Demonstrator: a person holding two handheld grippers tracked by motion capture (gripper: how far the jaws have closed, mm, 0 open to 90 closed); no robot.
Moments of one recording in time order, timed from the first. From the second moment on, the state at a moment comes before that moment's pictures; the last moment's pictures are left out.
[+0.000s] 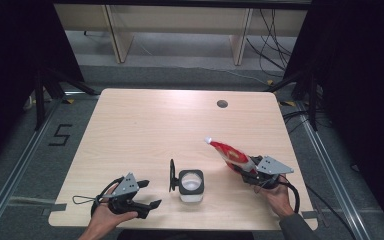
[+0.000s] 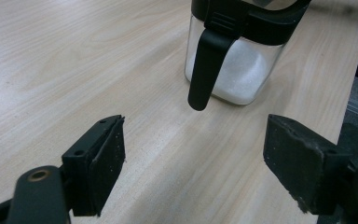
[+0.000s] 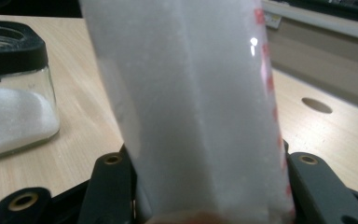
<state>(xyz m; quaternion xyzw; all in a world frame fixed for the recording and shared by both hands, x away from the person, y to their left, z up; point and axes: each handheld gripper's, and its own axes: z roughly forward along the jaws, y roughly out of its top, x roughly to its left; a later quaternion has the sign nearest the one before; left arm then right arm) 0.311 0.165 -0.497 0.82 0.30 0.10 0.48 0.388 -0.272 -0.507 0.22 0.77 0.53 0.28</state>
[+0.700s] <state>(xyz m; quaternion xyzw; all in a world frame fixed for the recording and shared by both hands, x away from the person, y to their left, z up) 0.312 0.167 -0.498 0.82 0.29 0.11 0.48 0.383 -0.285 -0.510 0.29 0.75 0.54 0.24</state>
